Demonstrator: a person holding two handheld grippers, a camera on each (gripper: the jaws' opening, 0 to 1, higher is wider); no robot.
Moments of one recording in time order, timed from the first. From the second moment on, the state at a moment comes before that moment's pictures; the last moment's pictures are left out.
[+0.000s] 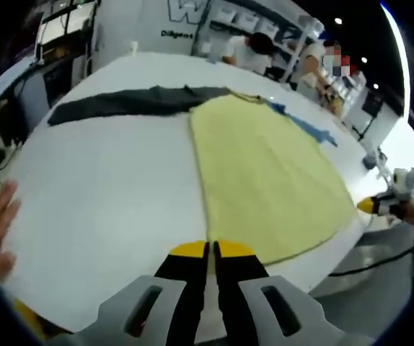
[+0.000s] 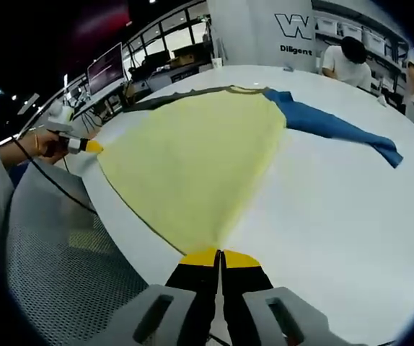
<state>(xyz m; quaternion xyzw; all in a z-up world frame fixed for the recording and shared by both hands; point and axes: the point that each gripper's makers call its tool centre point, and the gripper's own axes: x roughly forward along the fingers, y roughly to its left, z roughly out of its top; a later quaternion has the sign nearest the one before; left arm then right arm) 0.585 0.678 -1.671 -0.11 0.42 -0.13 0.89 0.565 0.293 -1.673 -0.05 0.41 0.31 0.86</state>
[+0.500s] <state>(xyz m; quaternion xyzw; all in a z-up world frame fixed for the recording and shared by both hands) 0.610 0.706 -1.637 -0.06 0.33 -0.10 0.94 0.597 0.301 -1.642 -0.05 0.32 0.31 0.89</state>
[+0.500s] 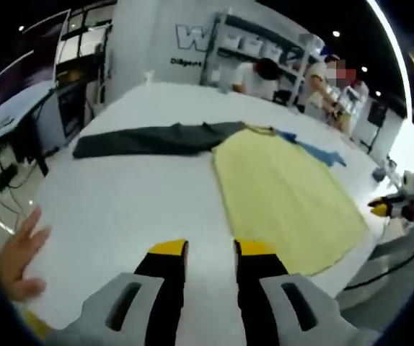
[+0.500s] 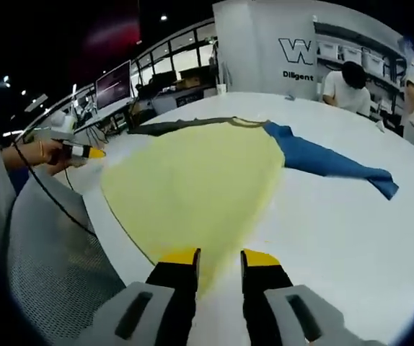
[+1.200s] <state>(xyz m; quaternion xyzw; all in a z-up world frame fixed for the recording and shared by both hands) 0.653 0.735 -1.614 -0.03 0.26 -0.09 0.96 0.619 0.291 -1.619 -0.03 0.27 0.29 0.92</state>
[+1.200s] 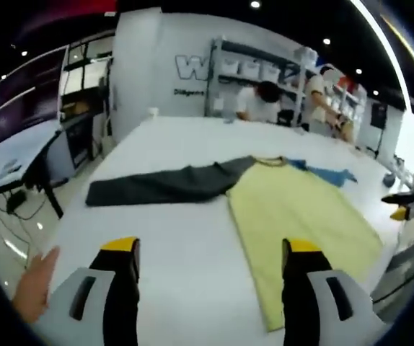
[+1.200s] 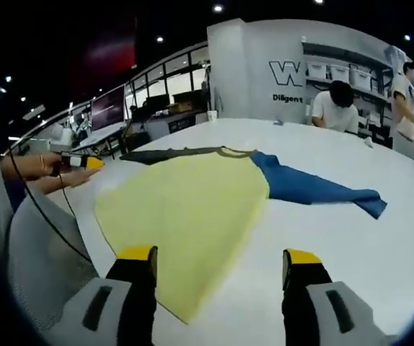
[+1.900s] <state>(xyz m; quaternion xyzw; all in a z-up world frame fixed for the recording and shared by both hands) 0.720 0.801 -1.622 -0.05 0.27 -0.01 0.96 0.628 0.296 -1.617 -0.04 0.28 0.29 0.91</state>
